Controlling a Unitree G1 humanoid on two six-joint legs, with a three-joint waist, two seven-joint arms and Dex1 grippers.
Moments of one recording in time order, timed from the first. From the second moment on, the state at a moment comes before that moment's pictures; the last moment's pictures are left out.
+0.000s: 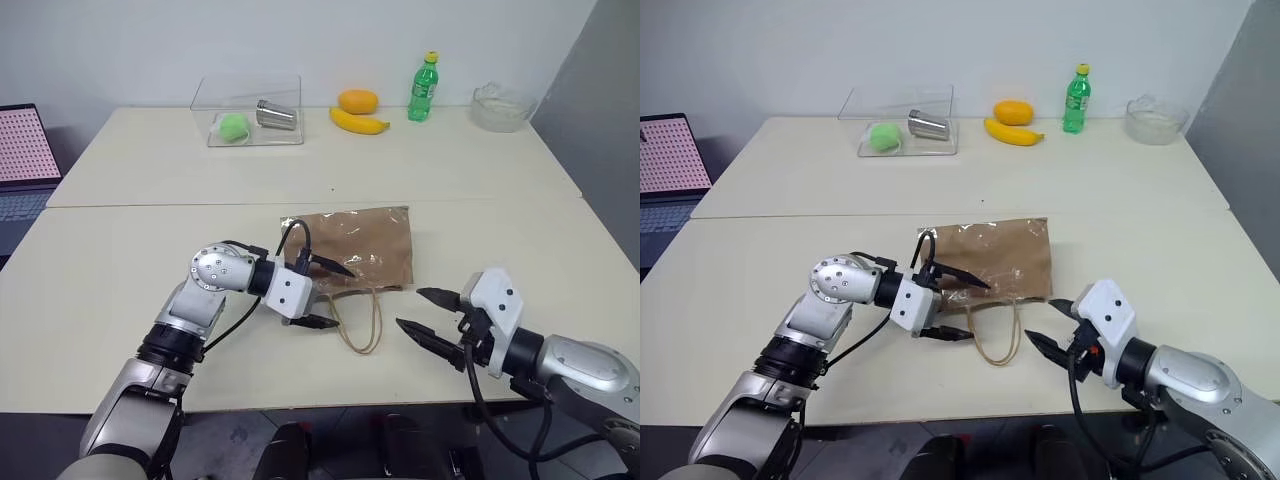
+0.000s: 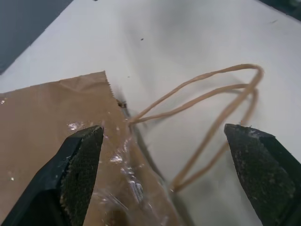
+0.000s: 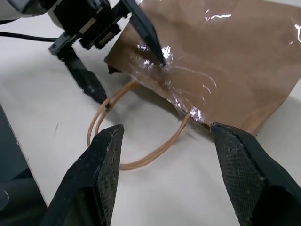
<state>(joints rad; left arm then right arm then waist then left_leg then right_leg) -0.62 0.52 -0.26 0.31 -0.01 -0.57 -1.33 0.06 -0.80 -0.07 -0.93 0.80 0.83 0.32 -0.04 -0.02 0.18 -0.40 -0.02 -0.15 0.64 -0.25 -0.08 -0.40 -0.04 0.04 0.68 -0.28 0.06</state>
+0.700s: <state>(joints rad) -0.73 0.43 -0.31 0.32 -0.12 -0.38 -1.27 0.13 -1.03 0.05 -0.93 0.89 0.68 0.29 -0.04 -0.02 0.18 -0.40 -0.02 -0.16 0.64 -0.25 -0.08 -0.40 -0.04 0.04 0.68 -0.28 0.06</state>
